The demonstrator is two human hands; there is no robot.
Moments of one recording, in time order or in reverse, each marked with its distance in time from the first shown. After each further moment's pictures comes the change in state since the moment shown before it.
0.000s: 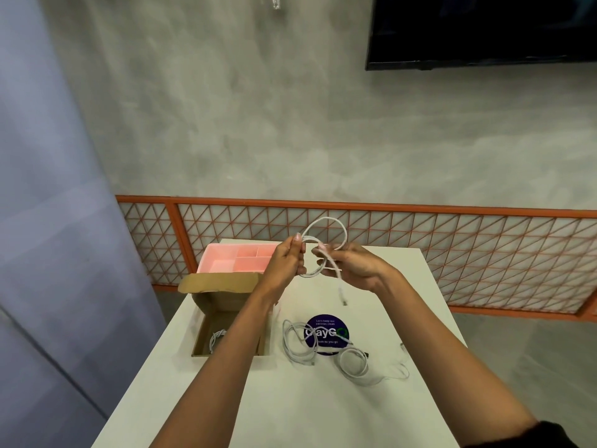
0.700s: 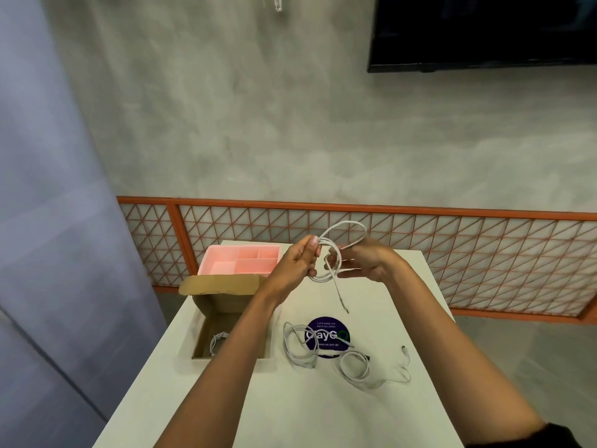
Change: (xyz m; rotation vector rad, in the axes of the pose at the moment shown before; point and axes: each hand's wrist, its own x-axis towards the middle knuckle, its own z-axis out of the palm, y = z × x) left_hand -0.004 0.009 0.005 0.050 -0.171 0.045; right_hand -0.001 -0.021 -0.009 -0.181 0.193 0.132
